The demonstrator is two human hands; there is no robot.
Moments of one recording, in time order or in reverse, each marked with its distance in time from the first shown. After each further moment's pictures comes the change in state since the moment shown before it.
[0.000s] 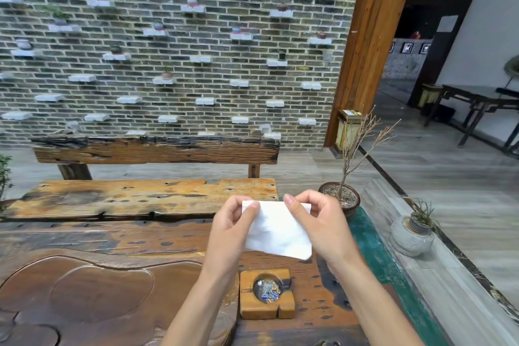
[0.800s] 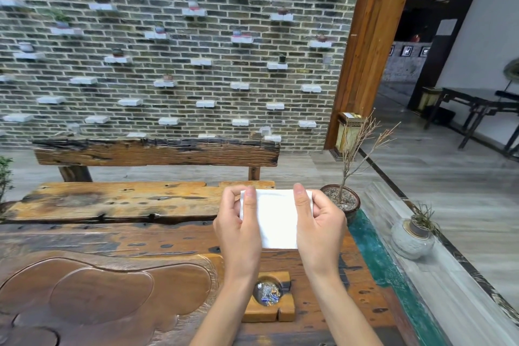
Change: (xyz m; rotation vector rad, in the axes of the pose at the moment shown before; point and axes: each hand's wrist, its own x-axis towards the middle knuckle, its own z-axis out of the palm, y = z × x) left_hand 0.002 -0.003 0.028 0.143 0.353 0.349; right_hand -0.013 -0.013 0.033 0.077 0.410 -0.136
